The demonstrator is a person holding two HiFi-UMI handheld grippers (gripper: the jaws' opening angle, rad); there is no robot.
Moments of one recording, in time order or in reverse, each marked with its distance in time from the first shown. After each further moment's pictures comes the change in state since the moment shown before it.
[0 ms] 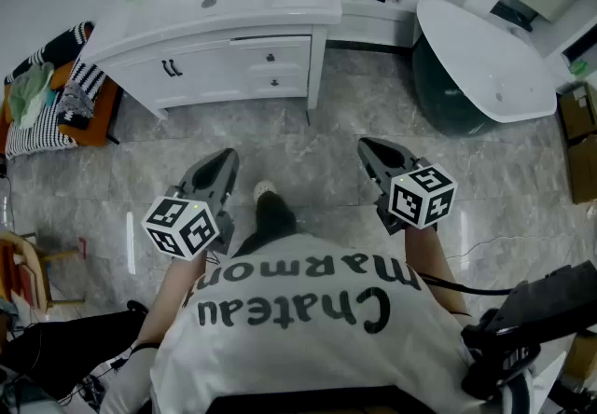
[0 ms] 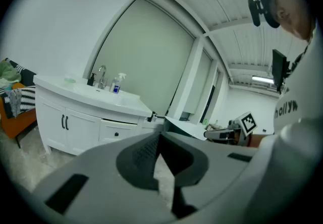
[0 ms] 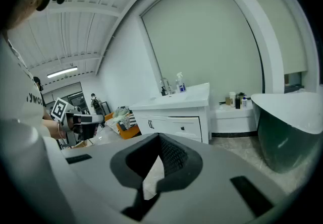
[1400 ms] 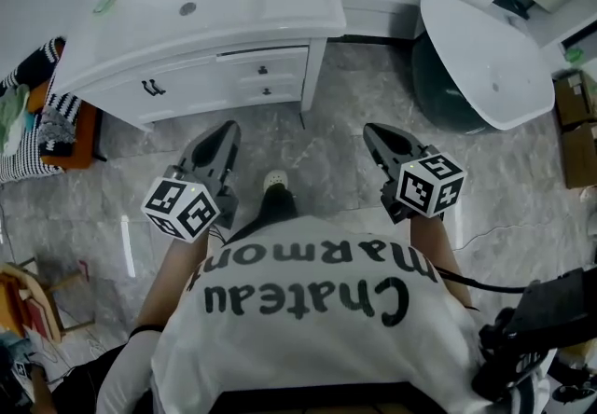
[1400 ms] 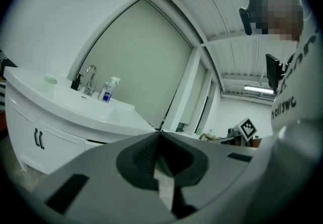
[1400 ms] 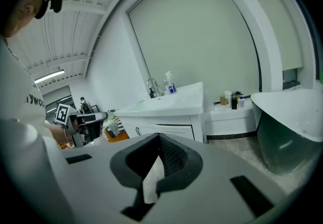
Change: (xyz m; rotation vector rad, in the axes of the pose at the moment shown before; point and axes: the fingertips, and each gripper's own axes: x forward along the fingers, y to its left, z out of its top) left arm 0.126 0.083 0.081 0.001 -0.111 -0.133; right arm 0.096 -0.071 0.065 0.068 0.008 -0.075
